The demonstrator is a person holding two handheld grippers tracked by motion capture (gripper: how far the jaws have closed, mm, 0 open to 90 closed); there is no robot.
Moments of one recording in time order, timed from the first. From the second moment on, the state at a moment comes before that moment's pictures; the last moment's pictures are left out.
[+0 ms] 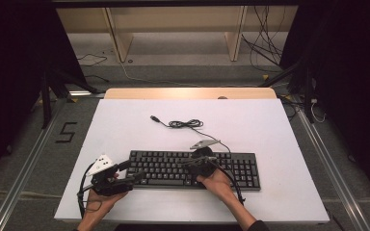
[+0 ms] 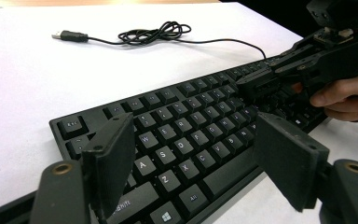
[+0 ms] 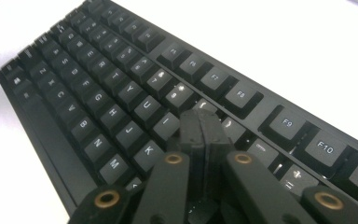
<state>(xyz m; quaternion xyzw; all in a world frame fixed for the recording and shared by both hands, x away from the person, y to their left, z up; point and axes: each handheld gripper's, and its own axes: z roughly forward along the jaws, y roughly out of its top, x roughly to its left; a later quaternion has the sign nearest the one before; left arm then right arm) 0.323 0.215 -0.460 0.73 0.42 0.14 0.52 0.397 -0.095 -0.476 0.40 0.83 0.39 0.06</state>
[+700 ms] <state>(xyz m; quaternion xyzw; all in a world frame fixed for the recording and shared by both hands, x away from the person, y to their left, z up) 0.348 0.189 -0.459 0.75 0.43 0.11 0.48 0.373 -0.109 -0.457 0.37 0.82 0.44 0.04</state>
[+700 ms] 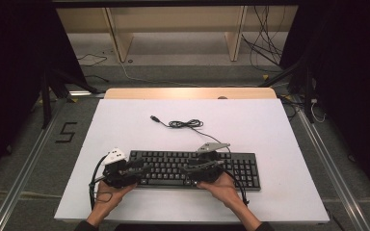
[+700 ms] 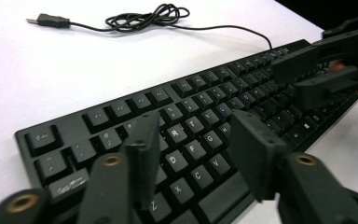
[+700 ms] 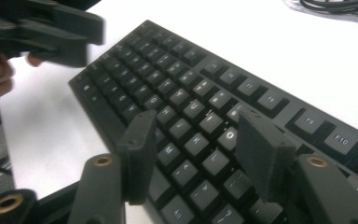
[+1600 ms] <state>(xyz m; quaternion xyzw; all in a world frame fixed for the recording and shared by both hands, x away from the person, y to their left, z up) 0.388 0.146 -0.471 0.80 0.42 0.09 0.42 0.344 -0.124 -0.454 0.35 0.81 0.47 0.03</state>
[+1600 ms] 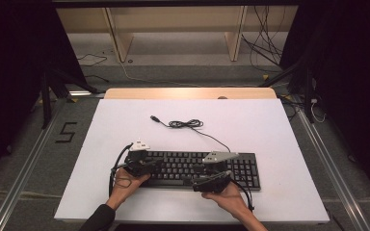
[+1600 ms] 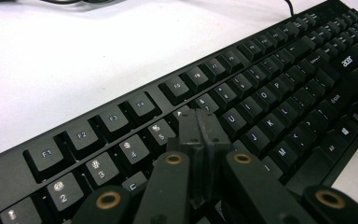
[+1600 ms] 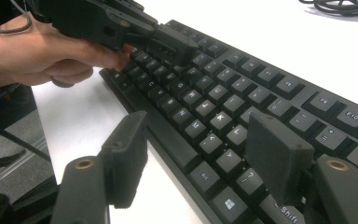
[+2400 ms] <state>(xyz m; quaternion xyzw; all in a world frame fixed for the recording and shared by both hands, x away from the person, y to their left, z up) 0.387 0.138 -0.481 0.81 0.41 0.09 0.40 0.342 -0.122 -0.454 0.34 0.82 0.47 0.03</state>
